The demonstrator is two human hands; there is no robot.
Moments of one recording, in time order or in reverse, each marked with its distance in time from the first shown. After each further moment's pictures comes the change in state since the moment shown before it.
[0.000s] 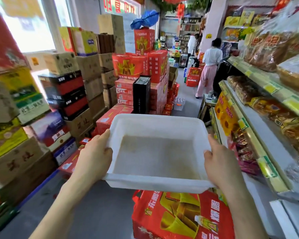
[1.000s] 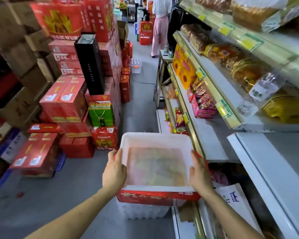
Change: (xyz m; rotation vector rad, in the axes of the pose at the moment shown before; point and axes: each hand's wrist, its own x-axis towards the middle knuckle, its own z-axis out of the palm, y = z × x) left_hand -0.057 -0.069 0.263 -0.021 -0.443 0.094; right_hand -0.124 0.199 0.164 0.009 -0.151 0.389
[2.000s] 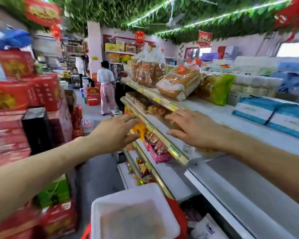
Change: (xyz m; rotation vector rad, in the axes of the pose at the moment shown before) left_hand 0.091 0.271 -0.268 0.425 0.225 1.283; right_hand -0.011 -0.223 -0.354 -0.817 0.298 -0.500
